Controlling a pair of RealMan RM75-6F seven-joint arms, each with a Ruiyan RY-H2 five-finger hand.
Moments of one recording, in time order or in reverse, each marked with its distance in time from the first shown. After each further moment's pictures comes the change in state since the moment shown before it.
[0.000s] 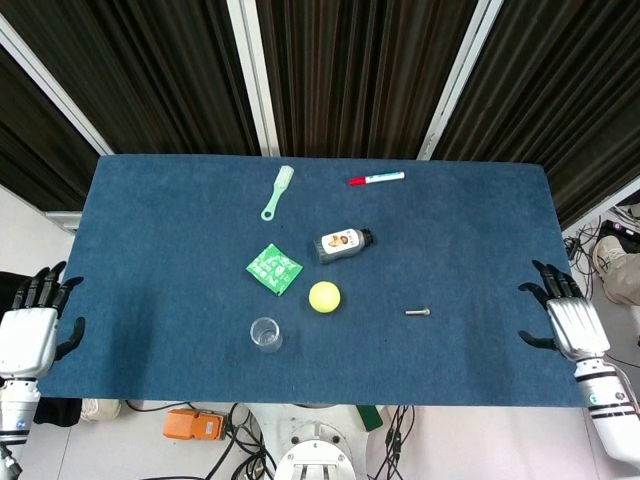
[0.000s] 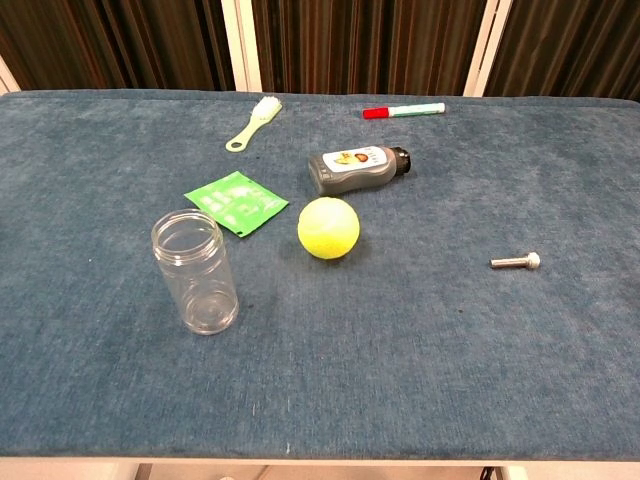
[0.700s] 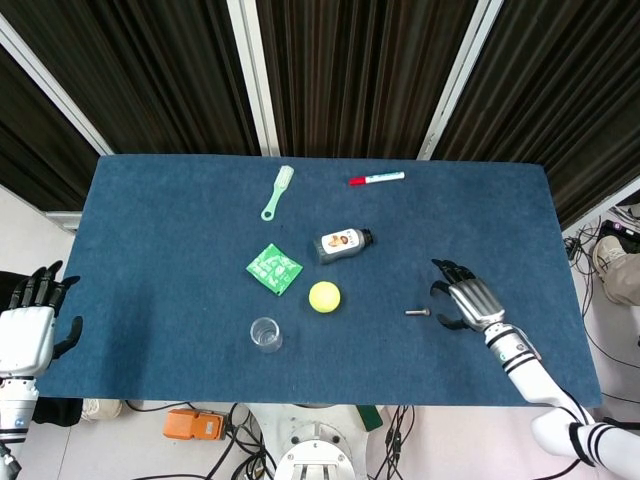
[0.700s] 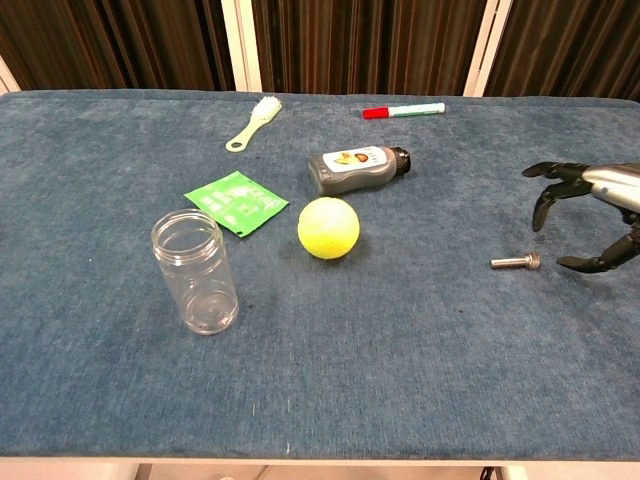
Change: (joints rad) left arm -0.001 0.003 -0.006 -0.004 -0.020 -0.012 -0.009; right arm 0.262 -0.272 -0.009 0.178 -0.032 -0.278 0.050
